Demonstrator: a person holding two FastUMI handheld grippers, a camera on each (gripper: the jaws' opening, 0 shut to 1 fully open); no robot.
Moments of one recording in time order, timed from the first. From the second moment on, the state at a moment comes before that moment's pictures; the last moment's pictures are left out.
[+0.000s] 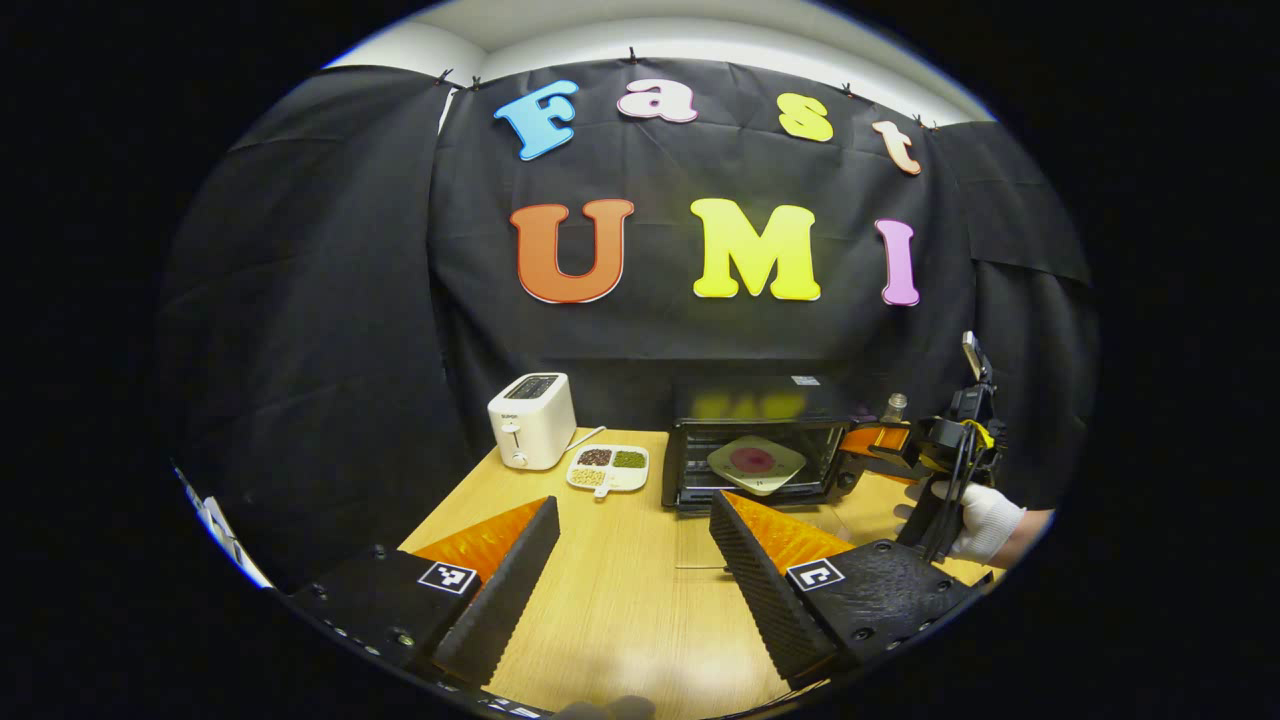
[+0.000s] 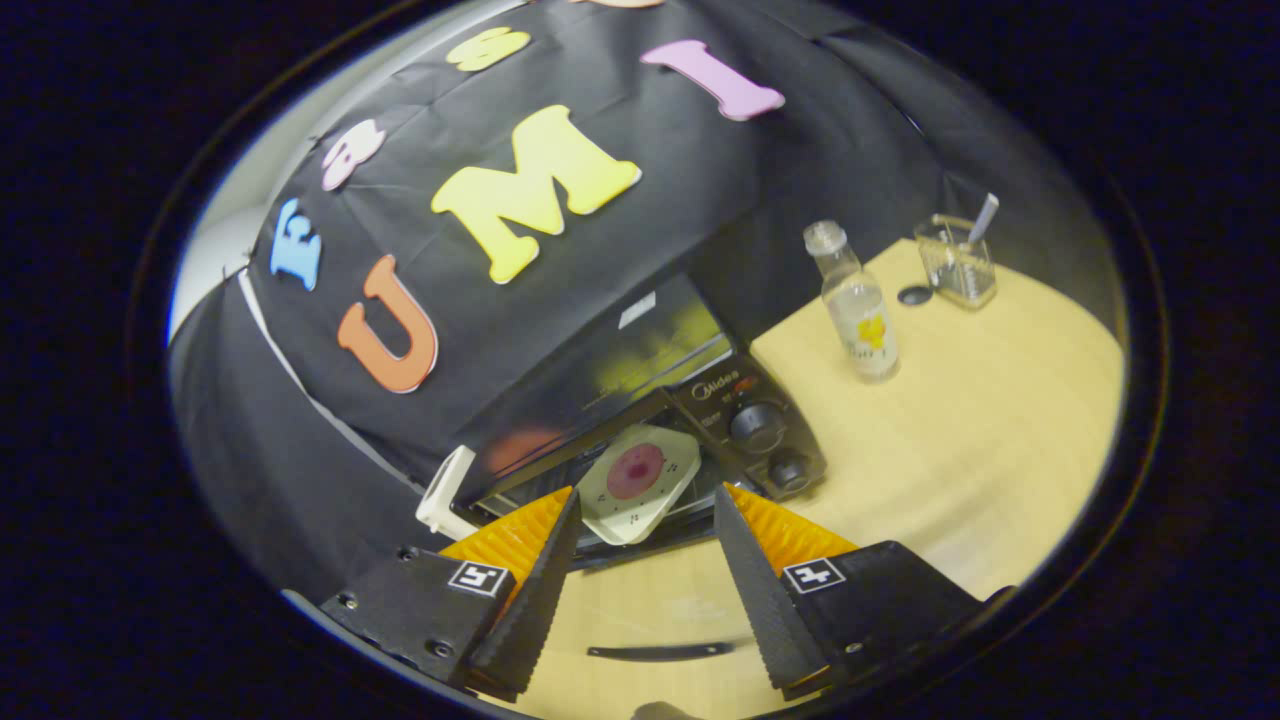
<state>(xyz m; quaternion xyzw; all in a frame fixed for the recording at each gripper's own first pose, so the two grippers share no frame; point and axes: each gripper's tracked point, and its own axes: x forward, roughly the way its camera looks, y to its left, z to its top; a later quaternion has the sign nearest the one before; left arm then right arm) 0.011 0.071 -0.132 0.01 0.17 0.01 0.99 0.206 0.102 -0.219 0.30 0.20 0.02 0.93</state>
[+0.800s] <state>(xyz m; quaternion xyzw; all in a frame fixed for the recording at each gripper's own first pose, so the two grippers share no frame) -0.018 -0.078 -0.150 0.01 0.17 -0.03 0.98 -0.003 -0.075 -0.123 0.06 0.12 0.00 0.99</state>
